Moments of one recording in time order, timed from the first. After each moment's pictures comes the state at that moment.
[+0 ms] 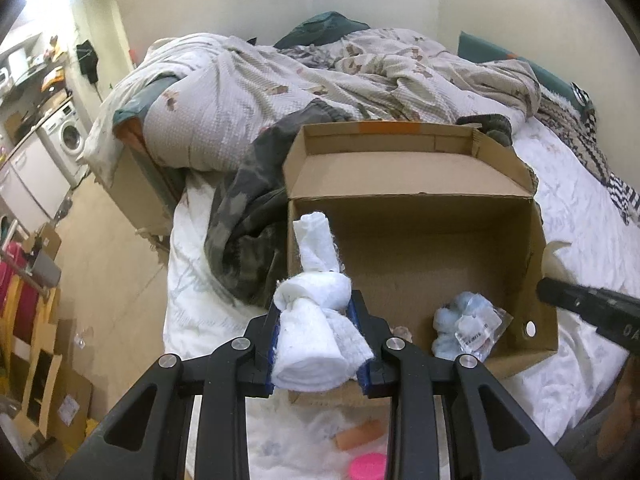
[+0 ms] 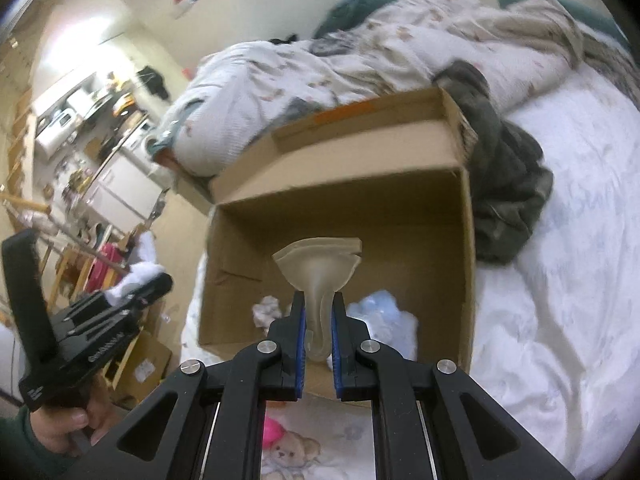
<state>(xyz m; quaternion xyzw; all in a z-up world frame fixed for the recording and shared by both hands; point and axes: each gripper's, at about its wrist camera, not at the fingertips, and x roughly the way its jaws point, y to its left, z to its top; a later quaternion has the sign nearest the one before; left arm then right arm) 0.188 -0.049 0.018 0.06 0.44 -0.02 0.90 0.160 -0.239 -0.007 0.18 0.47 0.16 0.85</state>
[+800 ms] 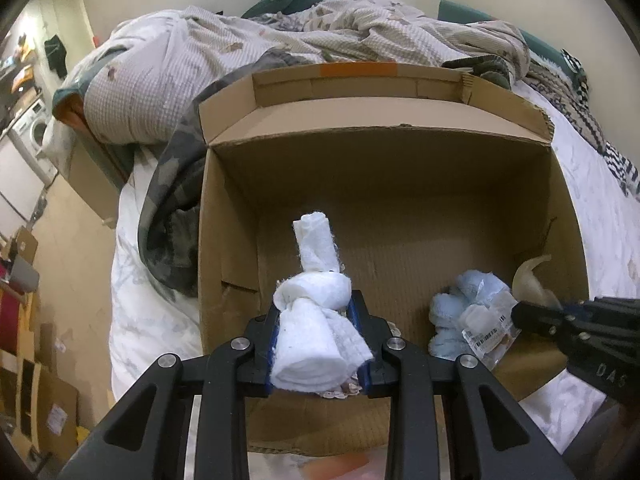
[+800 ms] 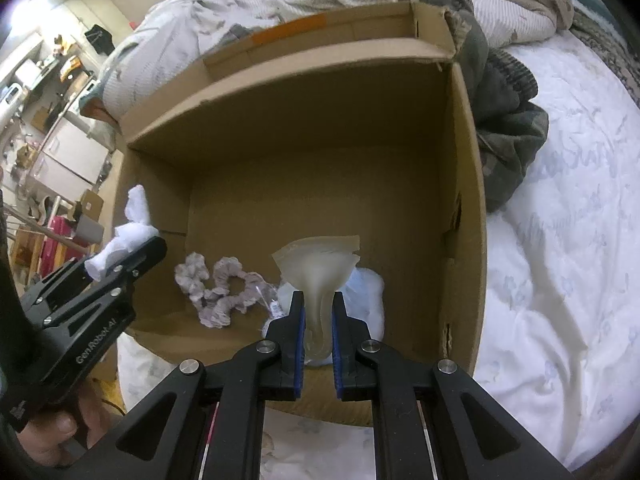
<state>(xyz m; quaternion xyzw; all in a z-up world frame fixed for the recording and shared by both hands) 0.225 -0.074 -0.056 0.06 0.48 -0.06 0.87 0.187 -0.222 -0.069 0.12 0.56 0.10 0.81</state>
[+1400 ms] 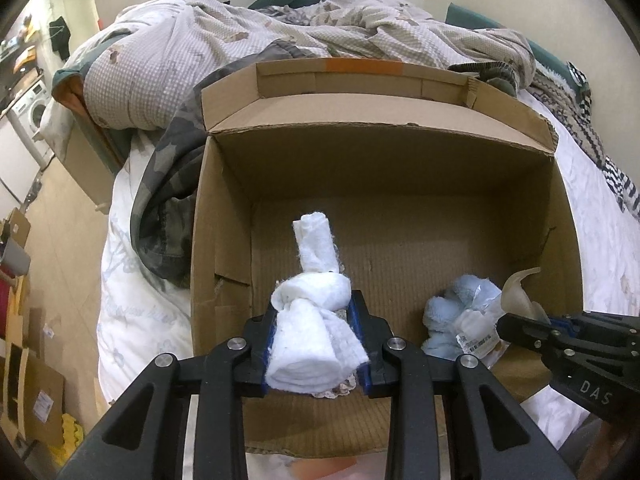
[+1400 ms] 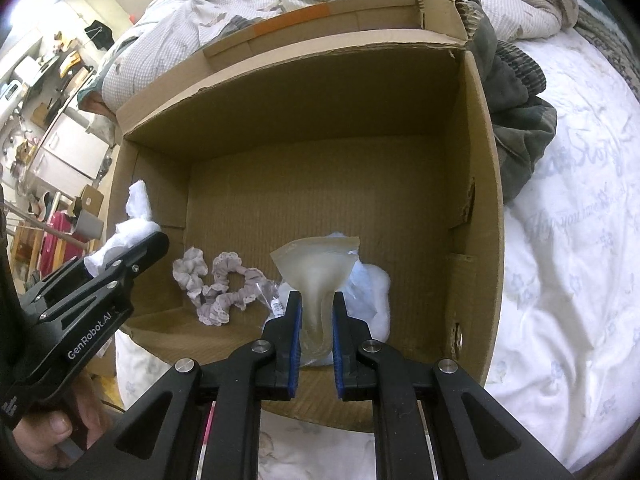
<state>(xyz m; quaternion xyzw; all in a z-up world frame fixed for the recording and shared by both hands) 0.227 -0.070 -0.059 0.03 0.49 -0.06 0.87 0.189 -0.218 -0.075 0.12 0.57 0.10 0.81</state>
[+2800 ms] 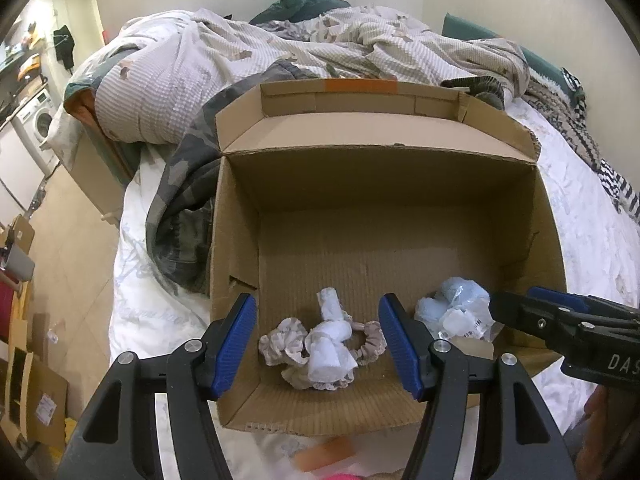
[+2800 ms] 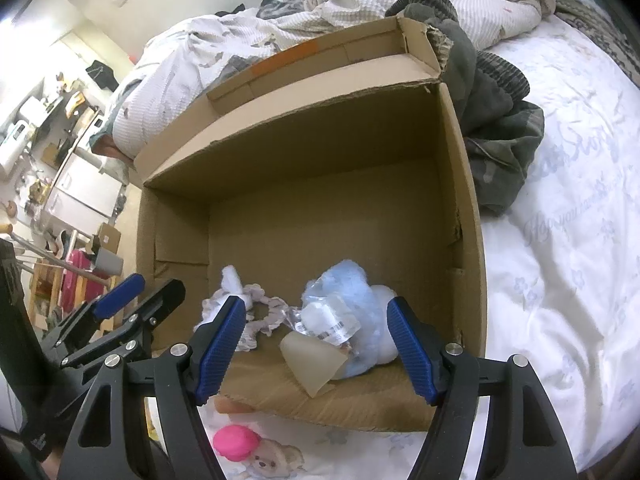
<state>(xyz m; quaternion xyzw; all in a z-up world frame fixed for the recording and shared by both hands) 0.209 -0.068 -0.038 0.04 0.47 -0.05 0.88 0.186 -0.228 -0.059 0.18 0.53 0.10 0.82</state>
